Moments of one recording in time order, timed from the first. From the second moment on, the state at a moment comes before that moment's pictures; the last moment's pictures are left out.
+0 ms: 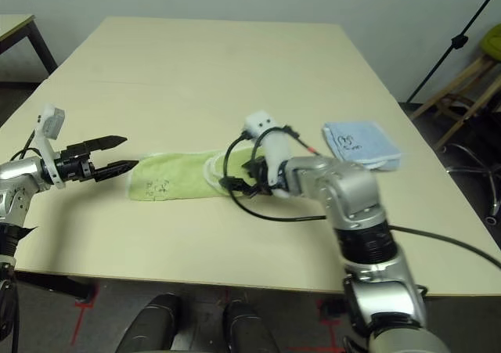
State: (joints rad) left arm -0.61 0.61 0.10 0.36 -0.36 0.34 -1.04; right arm -0.72 -0.72 0.07 -0.25 0.55 1.26 0.70
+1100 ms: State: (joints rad) left arm -0.70 0.18 -0.36 0.41 -0.10 0.38 -0.81; right arm -0.59 -0.40 0.06 0.31 0.18 0.60 0.53
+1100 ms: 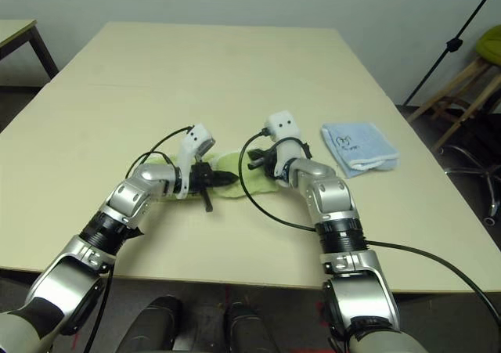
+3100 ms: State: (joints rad) left arm -0.43 -0.09 0.64 -0.17 -0.70 1.40 0.02; right arm -0.58 -0.89 0.03 -0.11 0.35 0.56 1.28
